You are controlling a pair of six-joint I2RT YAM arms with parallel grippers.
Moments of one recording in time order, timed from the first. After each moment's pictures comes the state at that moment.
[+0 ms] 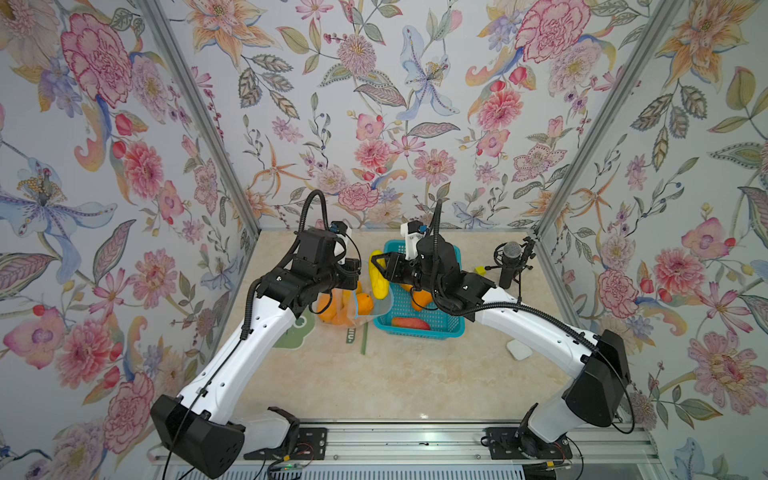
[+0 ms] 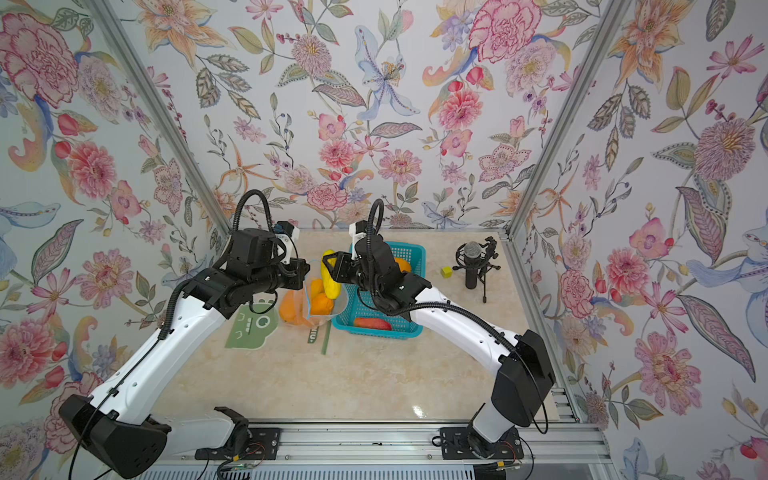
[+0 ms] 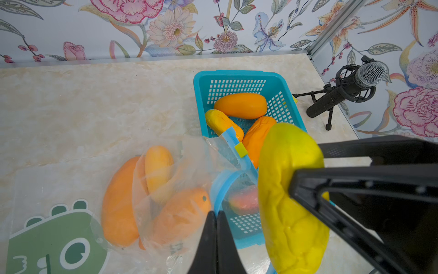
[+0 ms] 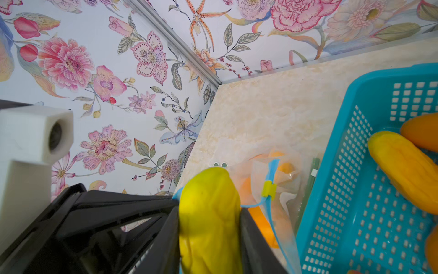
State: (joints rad) left arm -0.45 1.29 1.39 -0.75 0.08 -0.26; right arm 0.85 1.62 1.43 -0.14 -0.05 0.76
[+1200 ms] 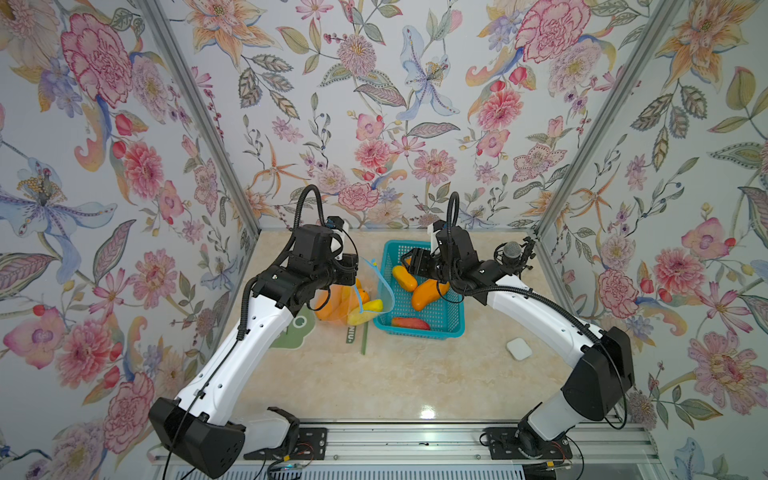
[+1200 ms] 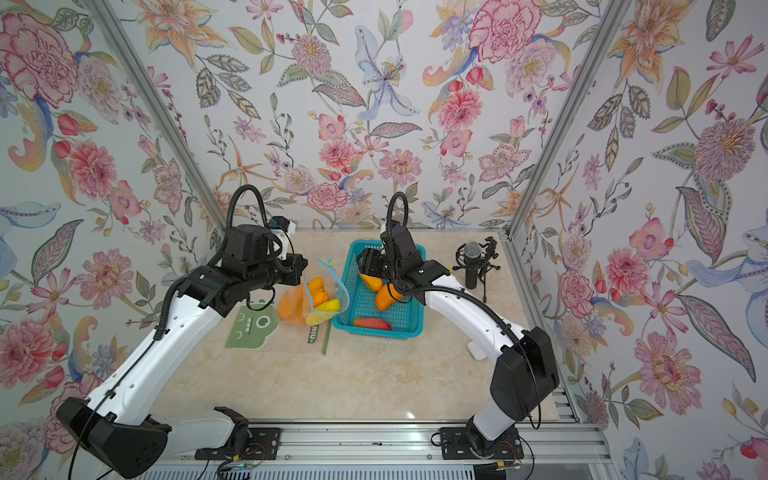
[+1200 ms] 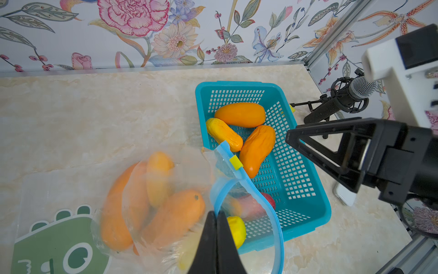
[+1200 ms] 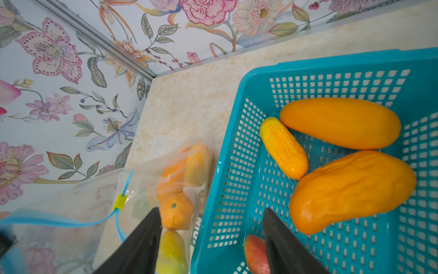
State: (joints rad) left arm -0.44 1.29 1.42 -0.75 0.08 -0.27; right arm 0.63 1.65 1.45 -0.41 -0.06 0.64
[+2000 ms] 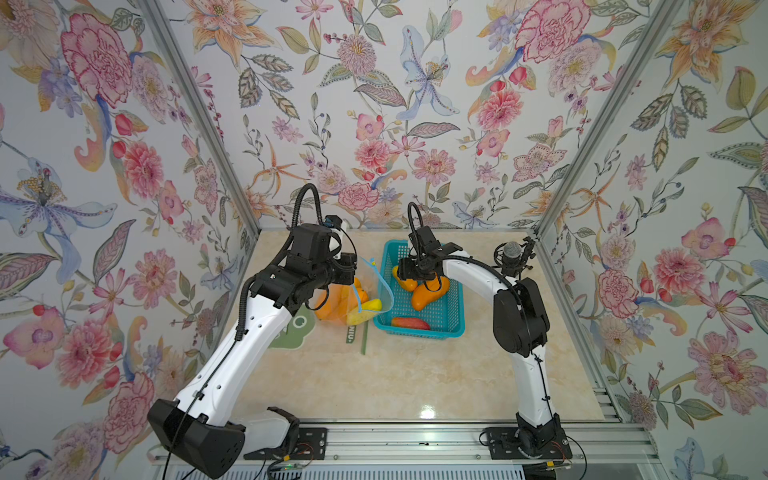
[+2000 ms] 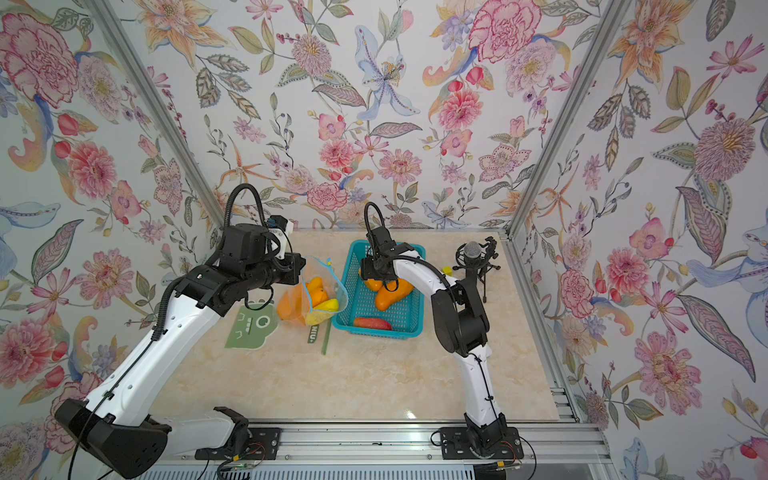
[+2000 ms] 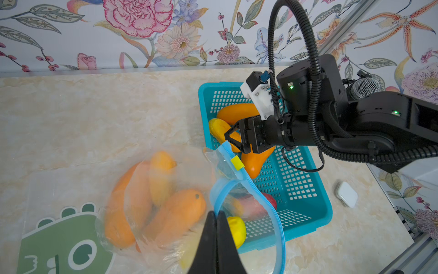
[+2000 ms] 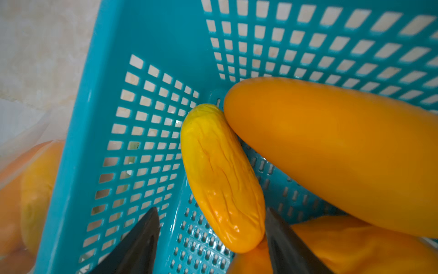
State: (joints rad) left arm -0.43 1.29 1.43 -0.77 0.07 -0.27; right arm 0.56 2.21 1.85 -0.65 -0.06 0.40
